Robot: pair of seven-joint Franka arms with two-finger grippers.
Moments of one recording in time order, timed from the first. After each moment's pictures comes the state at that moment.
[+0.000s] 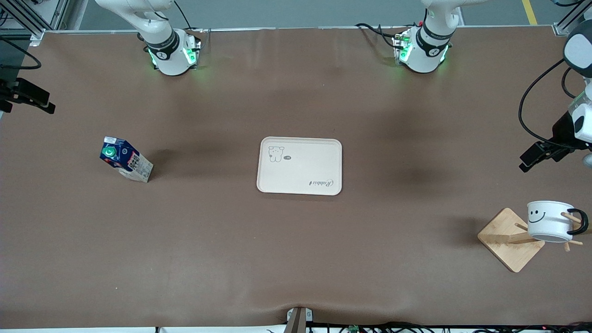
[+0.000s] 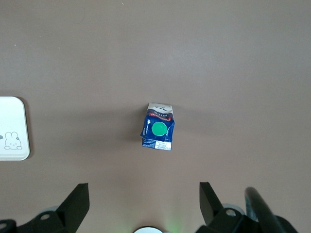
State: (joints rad) left arm 0.15 -0.06 -0.01 -2.07 0.01 2.30 -0.20; right arm -0.04 -0.01 -0.03 -1.49 -0.01 1.41 -0.04
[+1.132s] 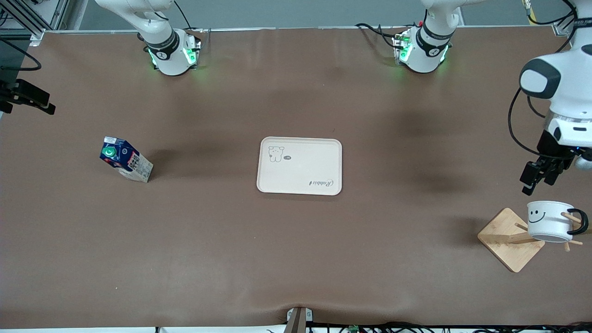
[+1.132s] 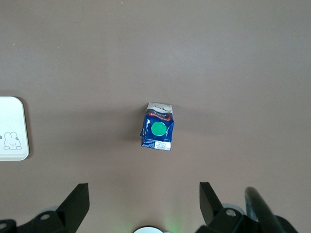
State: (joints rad) left arm 0.18 0.05 -0.01 -2.30 -0.07 3.02 -0.20; right arm -0.04 -0.01 -0.03 -1.49 -0.01 1.41 -0.04
